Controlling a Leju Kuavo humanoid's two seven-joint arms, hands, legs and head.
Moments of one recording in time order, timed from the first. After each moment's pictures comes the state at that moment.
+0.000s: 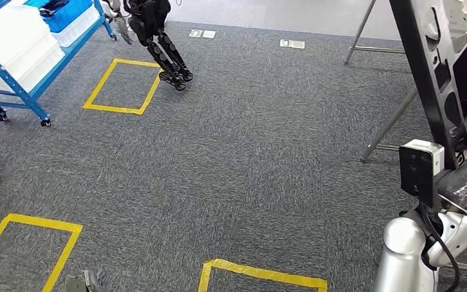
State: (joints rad) left arm -0.09 -0.17 0.65 -0.37 -0.06 0.15 -0.70; right arm -0.33 0.17 -0.13 -1.52 1.06 -0.59 -0.20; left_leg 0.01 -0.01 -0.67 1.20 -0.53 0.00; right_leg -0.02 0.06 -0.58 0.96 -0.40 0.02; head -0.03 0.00
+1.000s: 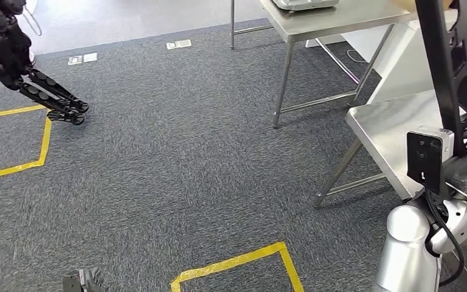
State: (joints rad) left arm -0.11 -0.15 0.67 -0.38 -0.12 0.10 -0.70; right arm -0.37 0.13 -0.14 -1.52 1.05 -0.60 -0.18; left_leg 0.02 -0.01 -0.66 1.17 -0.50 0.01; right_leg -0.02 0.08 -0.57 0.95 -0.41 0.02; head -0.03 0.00
